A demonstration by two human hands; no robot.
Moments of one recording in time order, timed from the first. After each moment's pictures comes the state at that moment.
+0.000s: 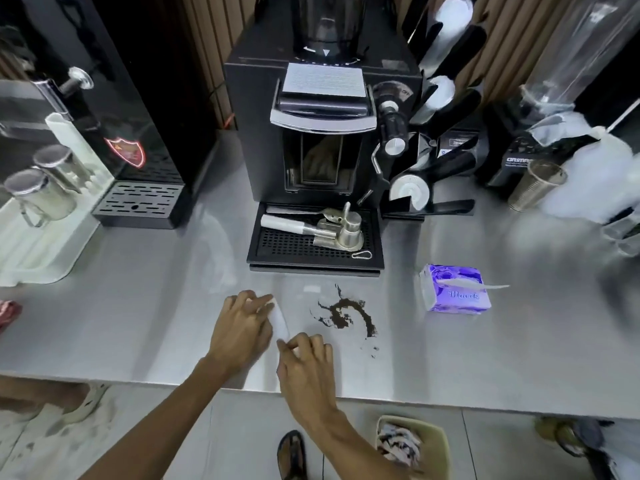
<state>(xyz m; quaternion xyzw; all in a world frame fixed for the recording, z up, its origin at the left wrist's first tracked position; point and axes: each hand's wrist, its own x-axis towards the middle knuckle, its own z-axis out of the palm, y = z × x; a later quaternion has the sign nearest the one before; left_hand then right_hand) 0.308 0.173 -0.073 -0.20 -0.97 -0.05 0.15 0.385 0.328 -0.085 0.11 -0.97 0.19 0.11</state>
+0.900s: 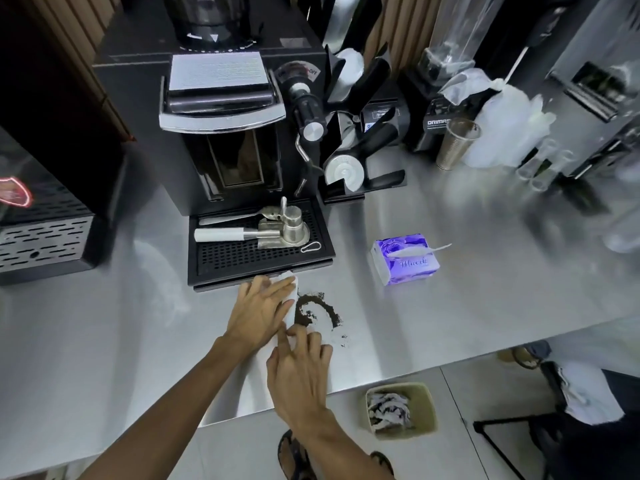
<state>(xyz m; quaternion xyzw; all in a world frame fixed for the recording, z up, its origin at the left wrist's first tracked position) 0.246 0.260 -0.077 -0.31 -0.95 -0.07 0.04 0.375 0.338 -0.071 -0.11 -0.98 0.18 0.06</state>
